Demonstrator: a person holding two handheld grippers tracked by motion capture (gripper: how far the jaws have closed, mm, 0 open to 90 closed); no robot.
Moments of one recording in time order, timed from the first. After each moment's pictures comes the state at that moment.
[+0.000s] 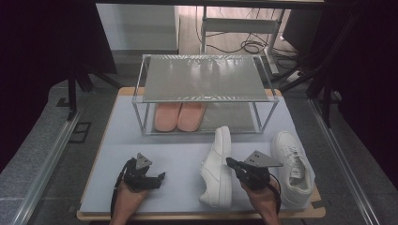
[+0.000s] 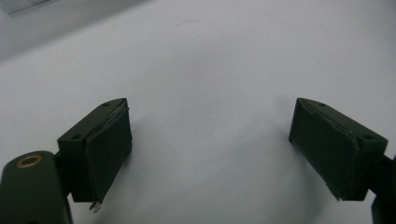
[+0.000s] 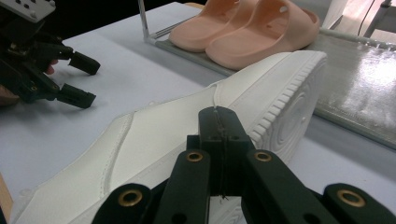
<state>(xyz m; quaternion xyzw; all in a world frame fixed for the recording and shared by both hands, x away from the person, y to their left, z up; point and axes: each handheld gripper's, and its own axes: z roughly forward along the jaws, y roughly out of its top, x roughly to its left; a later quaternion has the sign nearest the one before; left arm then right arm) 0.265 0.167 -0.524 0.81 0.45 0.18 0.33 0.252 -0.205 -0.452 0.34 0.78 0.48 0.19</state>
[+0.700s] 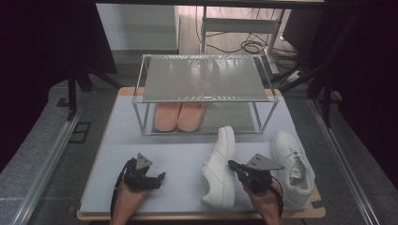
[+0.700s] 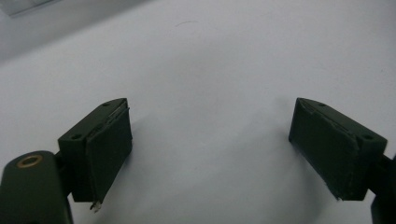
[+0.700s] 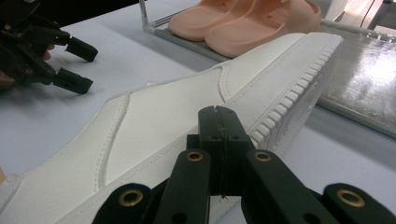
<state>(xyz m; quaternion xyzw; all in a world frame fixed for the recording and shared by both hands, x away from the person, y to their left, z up) 0.265 0.167 -0.524 0.81 0.45 0.18 0.33 0.248 -0.214 -0.458 0.34 0.79 0.48 0.20</state>
